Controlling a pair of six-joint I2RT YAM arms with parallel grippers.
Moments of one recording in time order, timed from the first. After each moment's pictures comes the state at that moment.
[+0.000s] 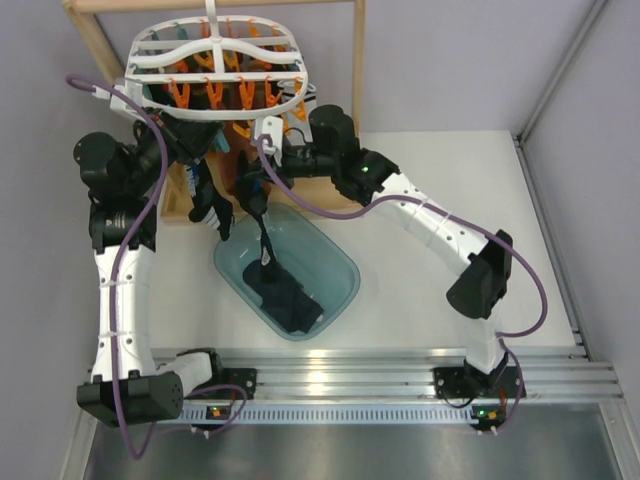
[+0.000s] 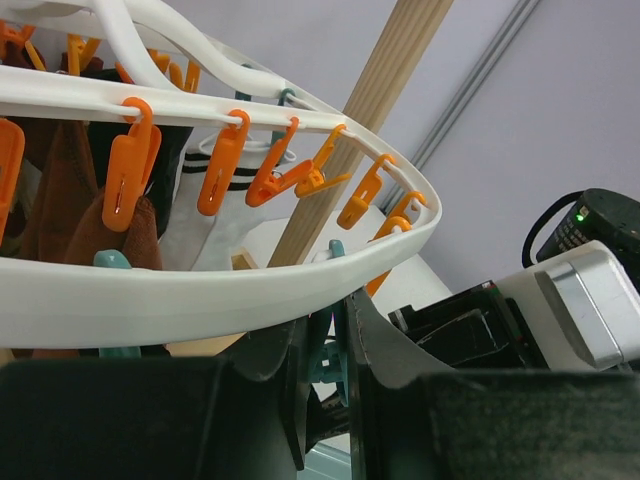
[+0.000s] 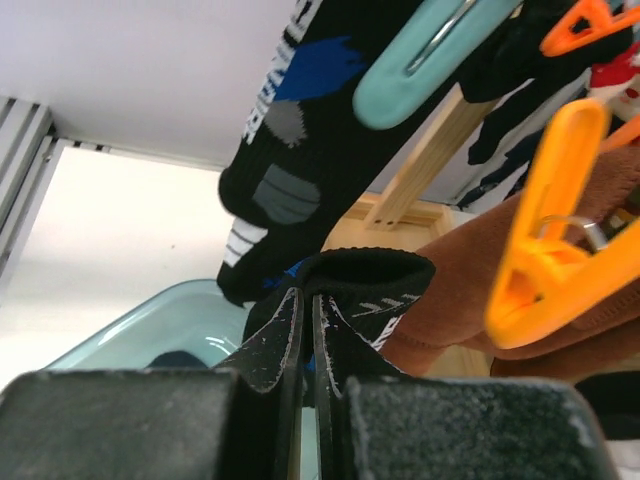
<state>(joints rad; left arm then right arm) 0.13 1.14 1.41 -0.05 0.72 -0.56 0.85 1.96 2.08 -0.28 -0.63 -0.46</state>
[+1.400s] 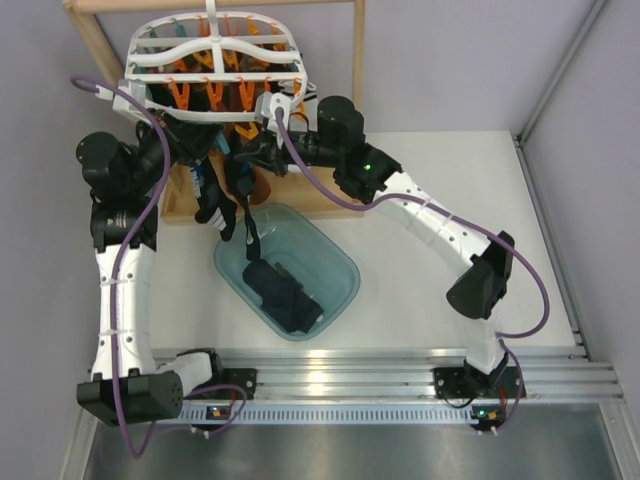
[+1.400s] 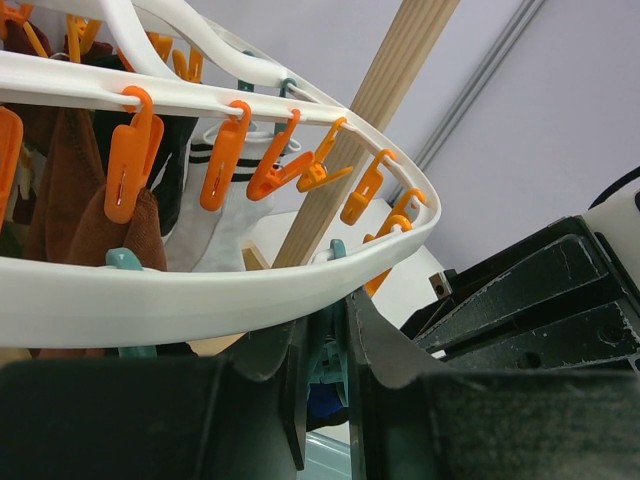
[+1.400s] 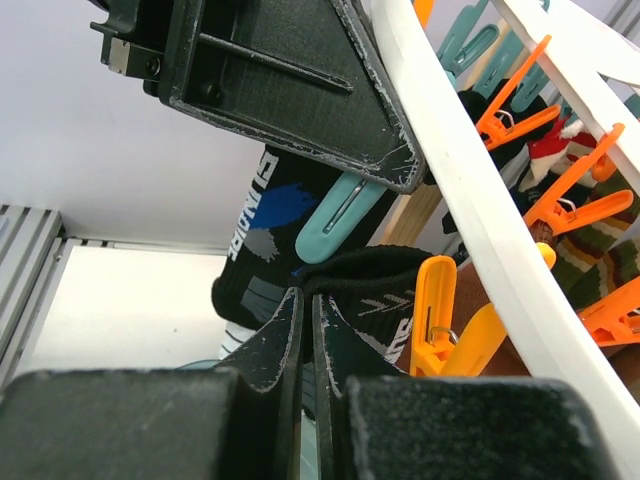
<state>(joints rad) 0.13 1.15 1.40 -0.06 0.72 -0.53 0.86 1.96 2.12 -0.10 -0.62 -0.26</state>
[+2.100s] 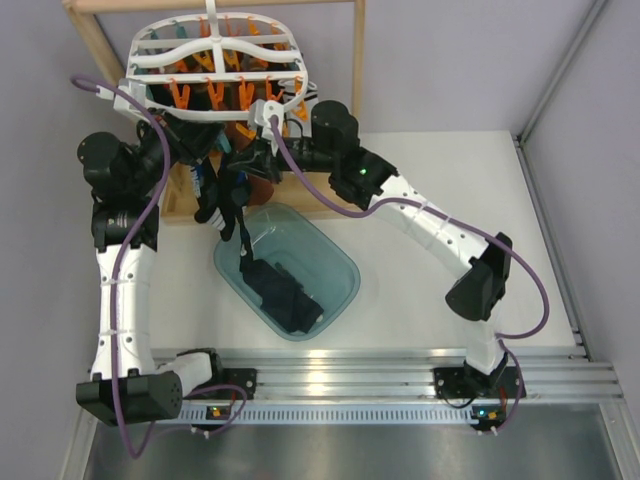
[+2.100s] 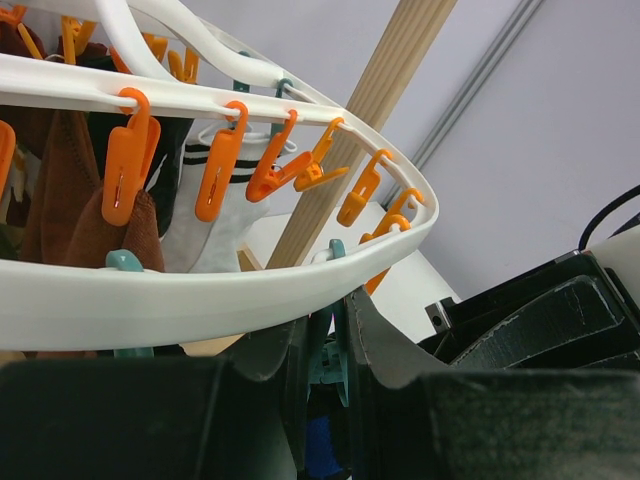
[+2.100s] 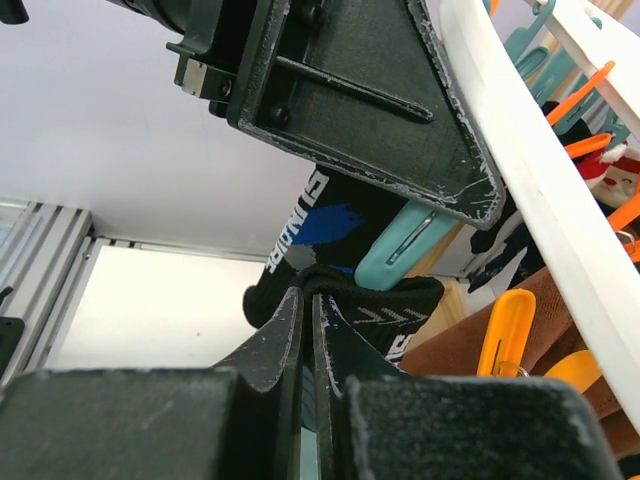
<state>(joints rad) 0.12 1.15 1.40 -0.05 0.71 -0.55 0.89 1.96 2.12 -0.10 -0.65 -0.26</state>
